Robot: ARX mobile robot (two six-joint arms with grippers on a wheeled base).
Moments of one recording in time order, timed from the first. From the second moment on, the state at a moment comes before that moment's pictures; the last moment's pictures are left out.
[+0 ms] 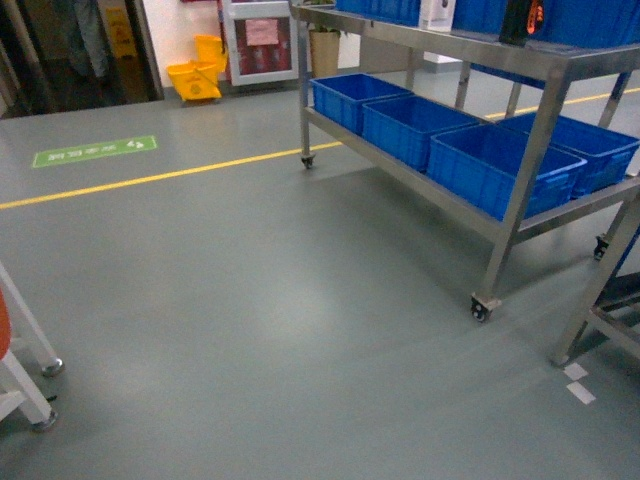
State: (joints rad) left arm 0.00 0.01 0.02 0.00 0.00 0.00; right arm 0.00 0.00 0.01 0.00 0.00 0.01
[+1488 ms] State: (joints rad) left arm 0.00 0.01 0.02 0.00 0.00 0.00; right arm 0.00 0.00 0.01 0.00 0.00 0.01
